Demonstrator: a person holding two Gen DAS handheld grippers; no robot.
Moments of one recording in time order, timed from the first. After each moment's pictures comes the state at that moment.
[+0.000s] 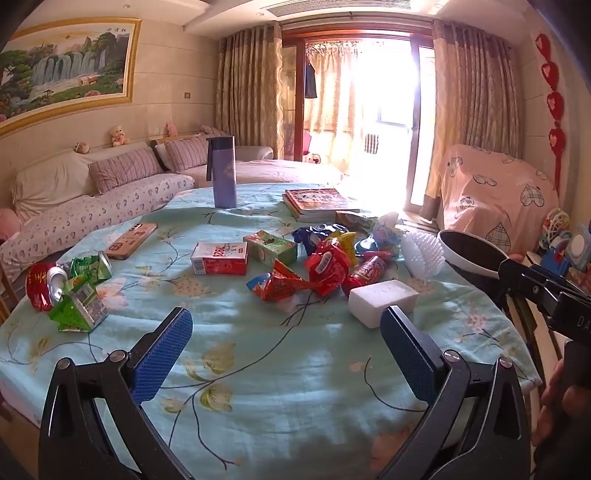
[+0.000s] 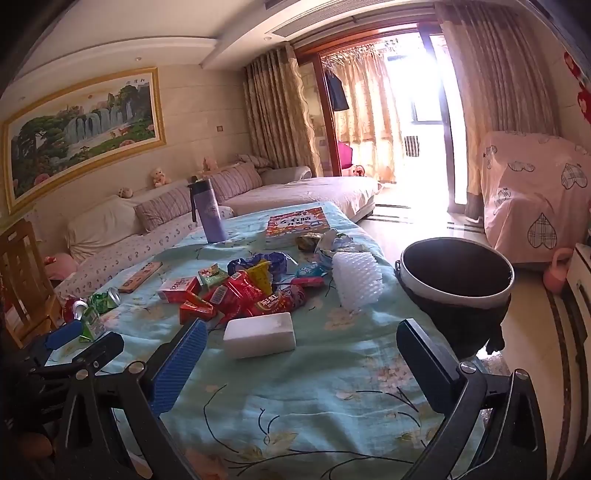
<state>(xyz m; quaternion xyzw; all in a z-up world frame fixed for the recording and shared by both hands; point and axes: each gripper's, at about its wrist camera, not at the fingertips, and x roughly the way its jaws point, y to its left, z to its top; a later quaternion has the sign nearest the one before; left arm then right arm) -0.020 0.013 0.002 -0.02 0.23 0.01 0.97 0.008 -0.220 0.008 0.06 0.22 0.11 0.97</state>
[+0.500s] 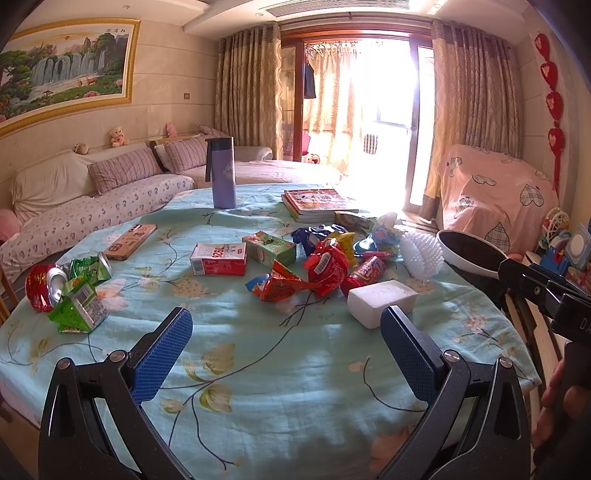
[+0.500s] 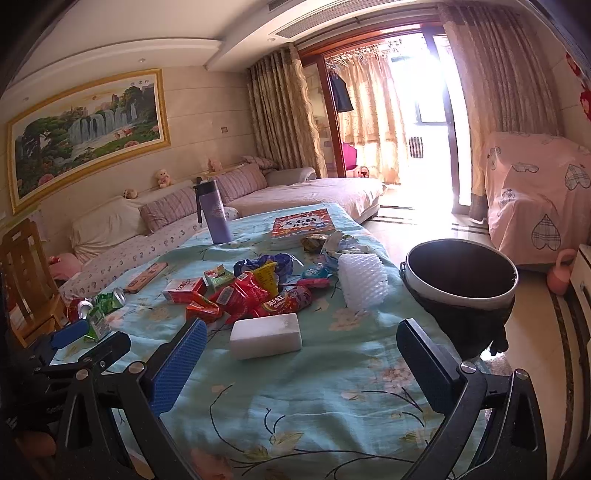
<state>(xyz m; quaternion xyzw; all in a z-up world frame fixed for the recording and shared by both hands) -0.021 0.011 0.004 -0.01 0.23 0.00 0.97 0.006 -0.217 0.009 0.06 0.21 0.12 0.97</state>
